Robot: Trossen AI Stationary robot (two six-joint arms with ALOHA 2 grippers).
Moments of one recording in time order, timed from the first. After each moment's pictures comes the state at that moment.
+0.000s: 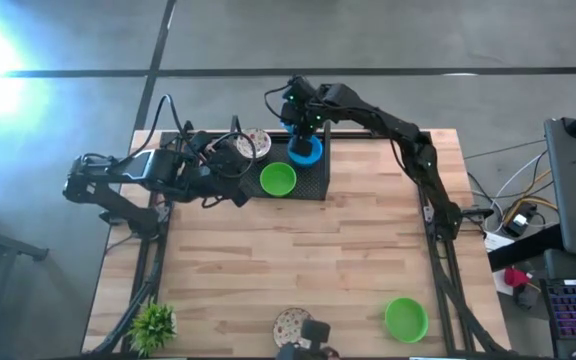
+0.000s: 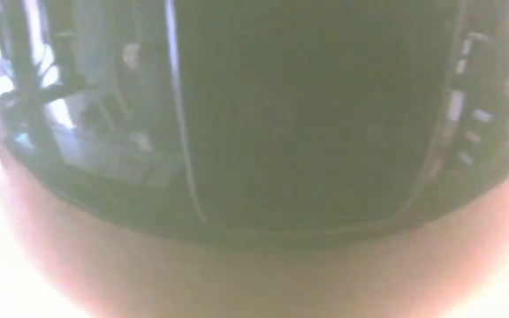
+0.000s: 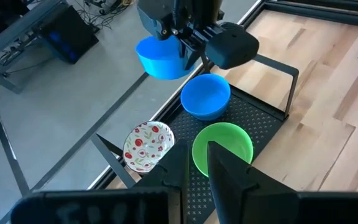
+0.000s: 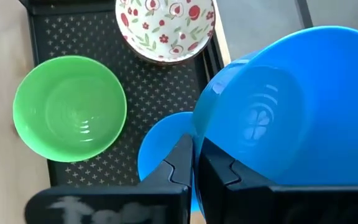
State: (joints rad) left arm -0.12 1.37 1.68 -1.22 -0.81 -0.47; right arm -0.50 2.21 2.32 -1.17 0.02 -0.30
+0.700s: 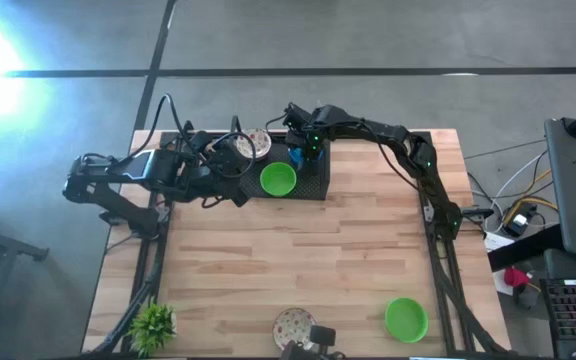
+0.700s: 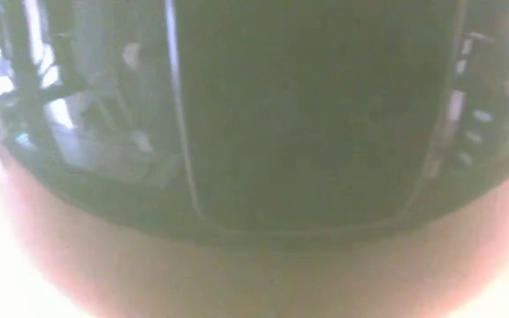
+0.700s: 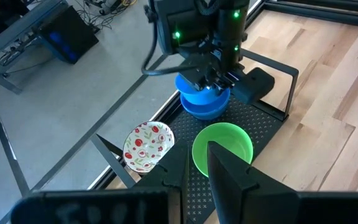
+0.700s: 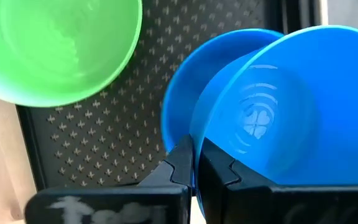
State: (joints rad) left arm -0.13 1.37 1.68 -1.22 -0.81 -0.47; right arm -0.50 2.21 1.97 -1.06 0.02 -0.32
